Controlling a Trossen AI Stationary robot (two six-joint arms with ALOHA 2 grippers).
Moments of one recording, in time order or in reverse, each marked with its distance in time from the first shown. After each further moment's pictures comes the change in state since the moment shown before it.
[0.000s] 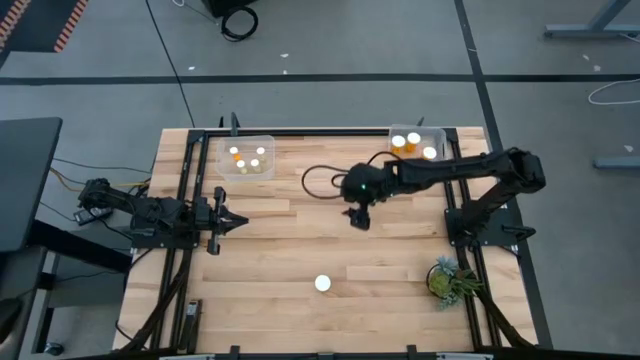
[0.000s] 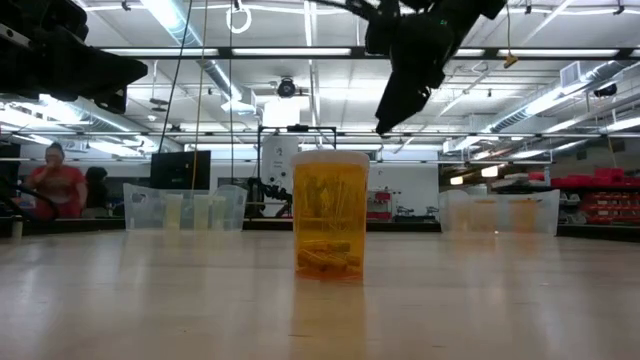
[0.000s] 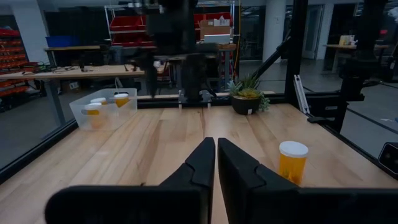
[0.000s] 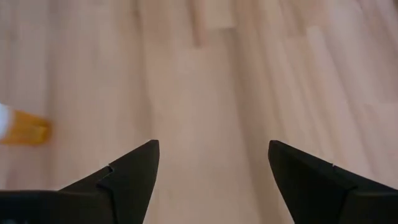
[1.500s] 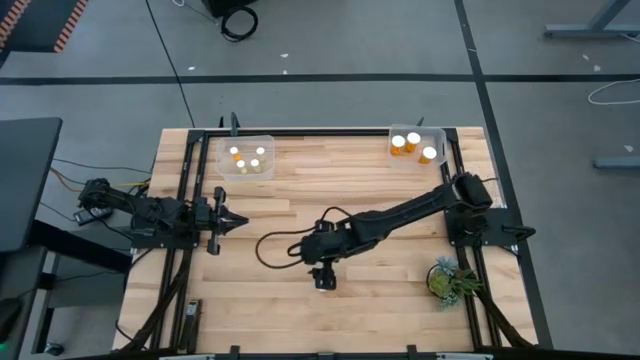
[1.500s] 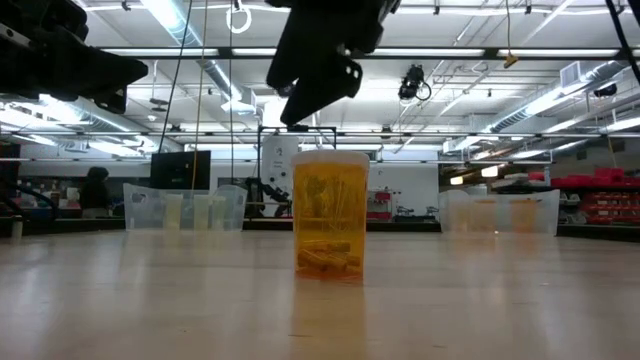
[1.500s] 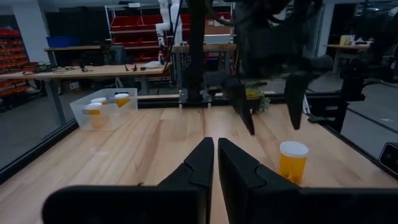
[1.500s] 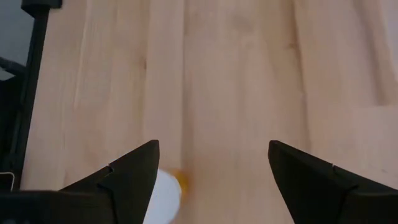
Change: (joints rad) left arm 0.000 0.000 0.000 0.001 0.000 0.000; right arm 0.342 0.474 0.468 -0.024 0.023 0.205
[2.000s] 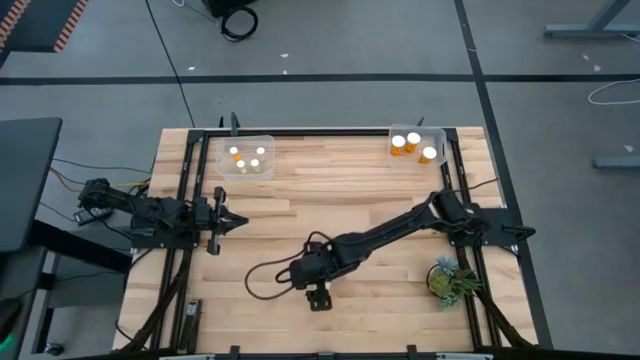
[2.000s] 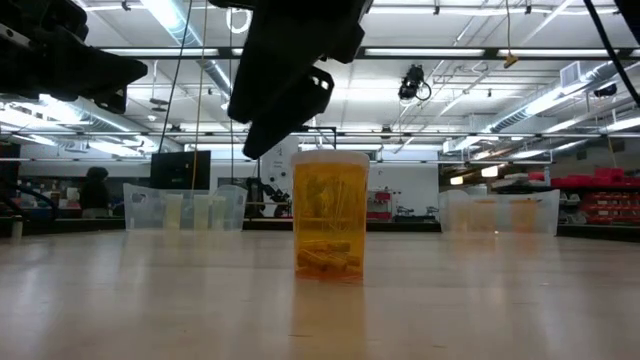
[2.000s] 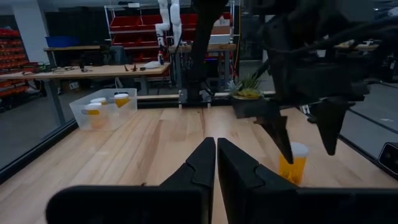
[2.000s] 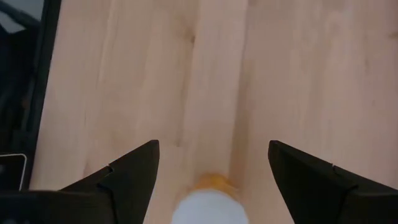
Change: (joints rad) left arm 0.000 0.000 0.000 0.000 0.000 0.000; right arm 0.063 0.227 0.249 -0.135 -0.078 -0.047
